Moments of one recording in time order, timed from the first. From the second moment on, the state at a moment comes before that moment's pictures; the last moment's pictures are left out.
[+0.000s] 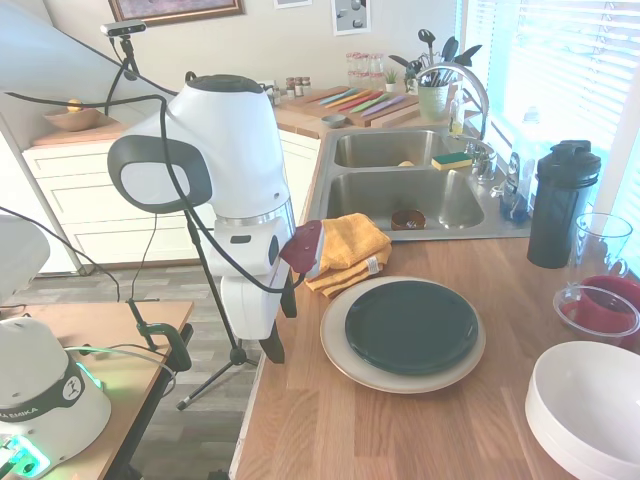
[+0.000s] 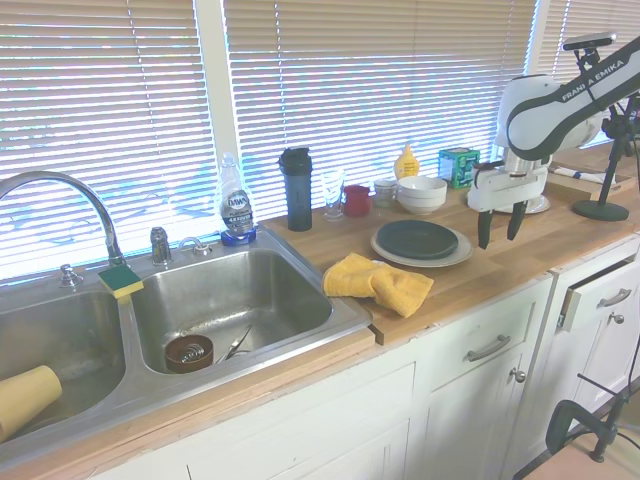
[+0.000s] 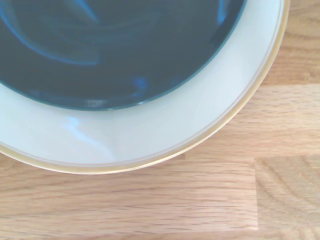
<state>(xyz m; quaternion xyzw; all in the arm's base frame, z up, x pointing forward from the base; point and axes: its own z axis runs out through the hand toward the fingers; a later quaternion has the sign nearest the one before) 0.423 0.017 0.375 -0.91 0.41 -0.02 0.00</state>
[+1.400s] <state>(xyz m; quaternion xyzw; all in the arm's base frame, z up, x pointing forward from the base) 0.427 0.172 0.458 -0.94 0.35 -0.06 -0.02</state>
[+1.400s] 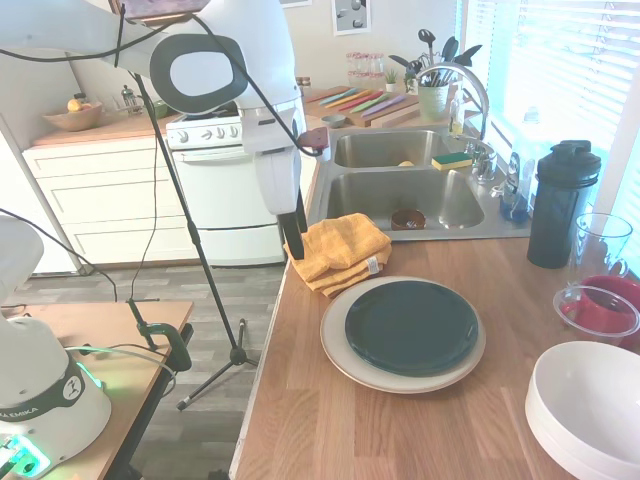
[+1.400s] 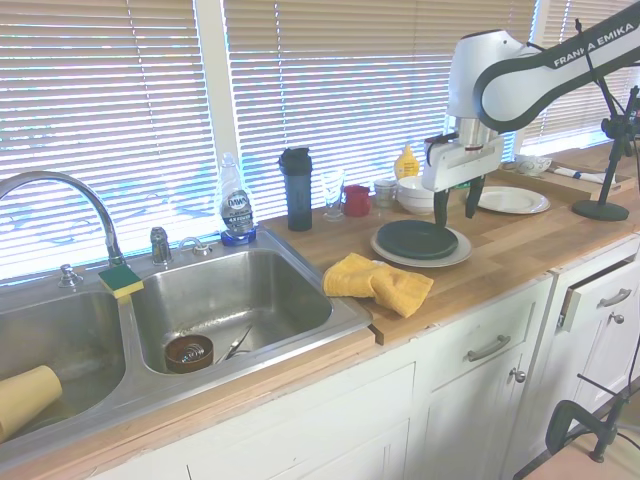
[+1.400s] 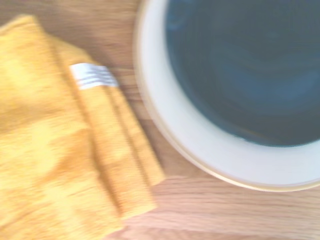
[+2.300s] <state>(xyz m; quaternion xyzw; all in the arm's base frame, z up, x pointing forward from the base) 0.403 0.302 0.461 -0.95 0.29 -0.07 -0.03</state>
